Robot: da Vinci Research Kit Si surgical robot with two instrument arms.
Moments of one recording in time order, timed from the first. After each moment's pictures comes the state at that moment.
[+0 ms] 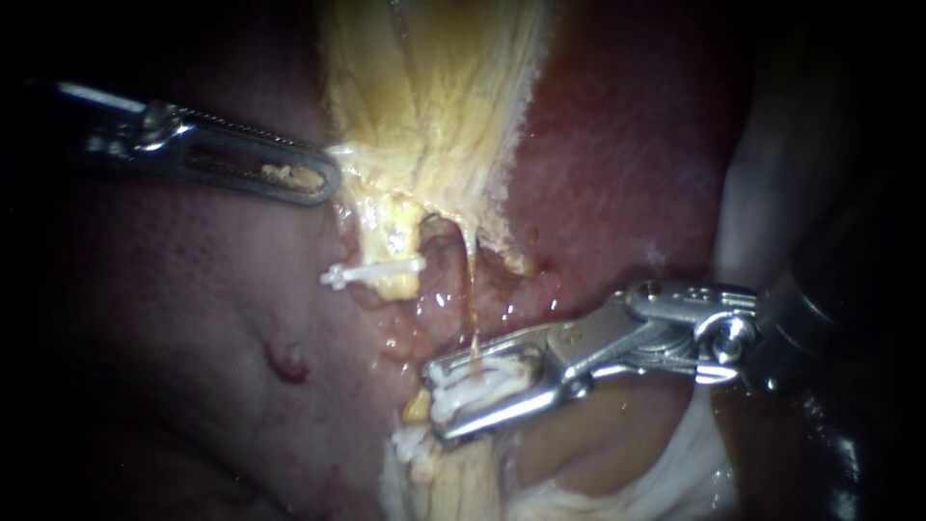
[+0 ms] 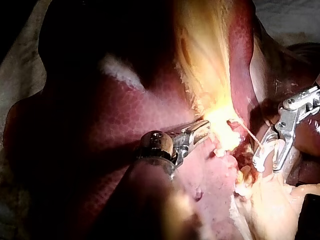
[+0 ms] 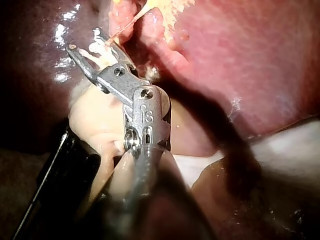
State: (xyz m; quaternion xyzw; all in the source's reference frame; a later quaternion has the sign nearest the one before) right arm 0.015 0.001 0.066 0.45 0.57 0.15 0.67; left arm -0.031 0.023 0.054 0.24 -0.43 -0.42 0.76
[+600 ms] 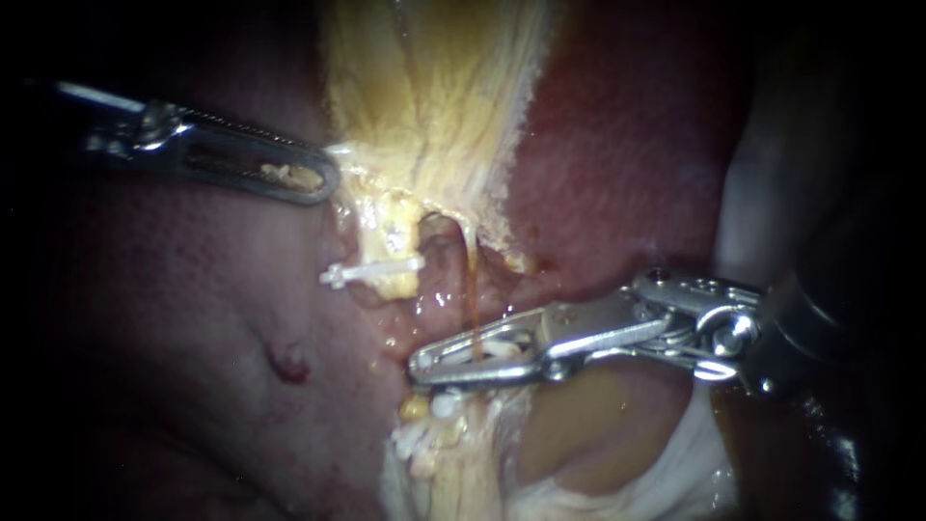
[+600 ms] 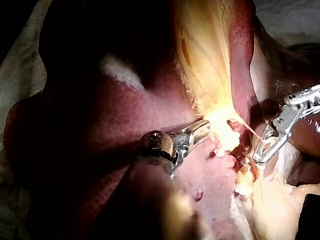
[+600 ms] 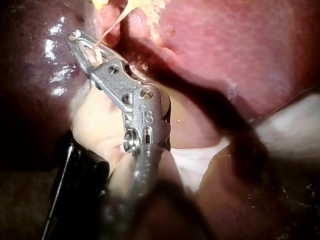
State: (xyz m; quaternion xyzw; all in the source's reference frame) right arm 0.014 0.001 0.067 0.49 0.54 0.19 0.66; left arm -0.031 0.023 0.054 0.24 -0.43 -0.42 0.76
